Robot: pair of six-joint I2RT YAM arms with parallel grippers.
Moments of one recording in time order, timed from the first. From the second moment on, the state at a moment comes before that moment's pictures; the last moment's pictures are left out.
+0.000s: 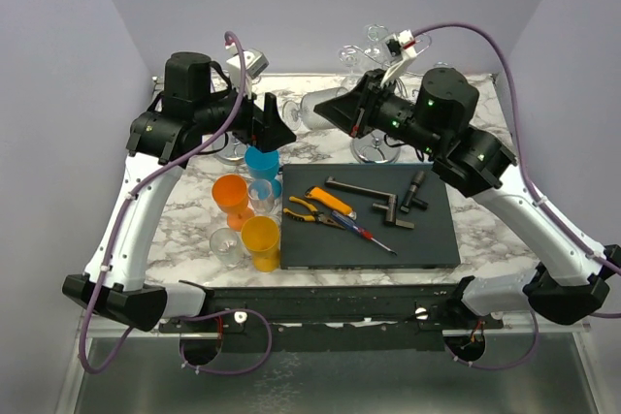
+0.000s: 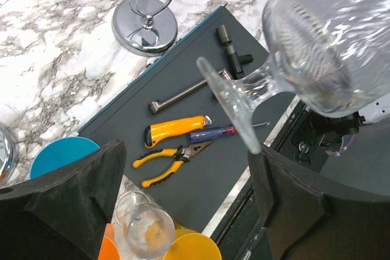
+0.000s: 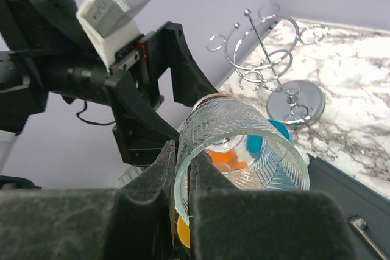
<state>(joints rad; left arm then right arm) -0.31 1.31 1.66 -0.86 0.67 -0.04 0.83 1.32 1.64 -0.35 -0.11 0.50</state>
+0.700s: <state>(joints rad) -0.30 1.37 1.75 -0.87 0.68 -0.04 0.82 1.35 1.69 -0.32 -0.16 0.51</state>
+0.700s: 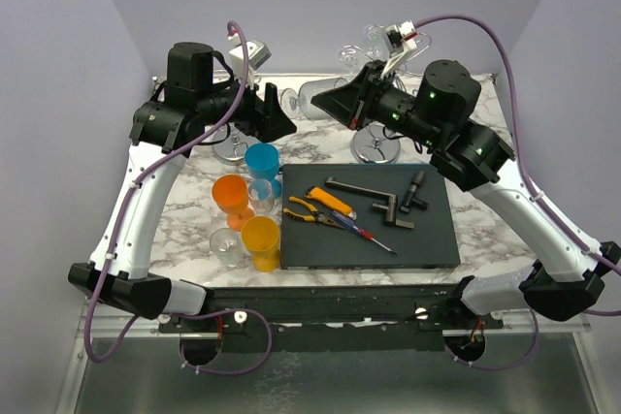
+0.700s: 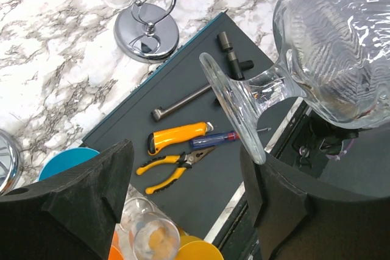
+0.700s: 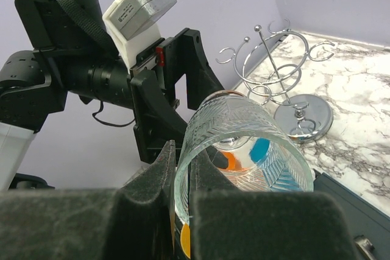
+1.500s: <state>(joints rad) -0.31 1.34 1.74 -0.81 0.67 -0.06 0.83 1.35 1.60 -0.26 -0.17 0.53</state>
